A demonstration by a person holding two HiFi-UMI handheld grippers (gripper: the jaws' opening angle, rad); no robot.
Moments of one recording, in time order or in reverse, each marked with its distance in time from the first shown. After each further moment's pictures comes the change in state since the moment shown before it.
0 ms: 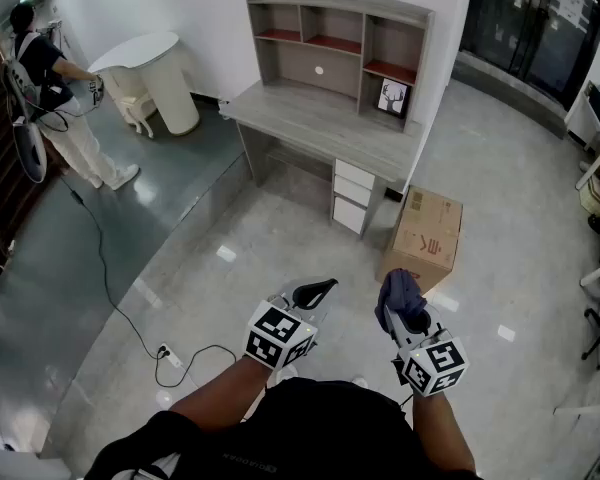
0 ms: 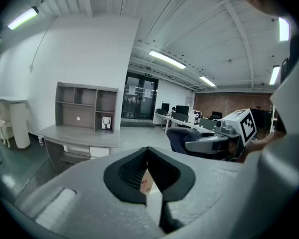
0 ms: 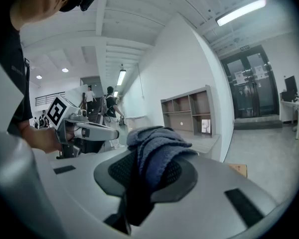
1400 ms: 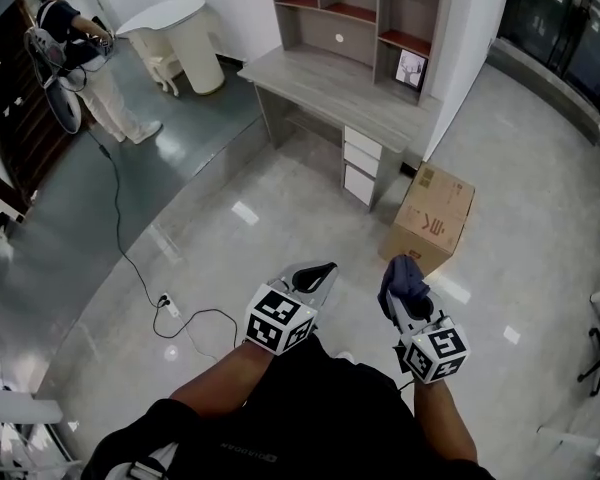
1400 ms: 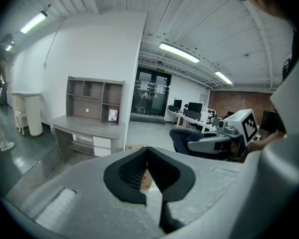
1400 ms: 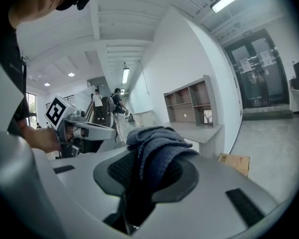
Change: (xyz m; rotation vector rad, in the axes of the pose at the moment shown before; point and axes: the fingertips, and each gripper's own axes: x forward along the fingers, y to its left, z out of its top) left arm 0.053 -0.076 -0.022 -0.078 0.053 0.147; right arm -0.061 -0.074 -0.036 0.046 0.063 0.120
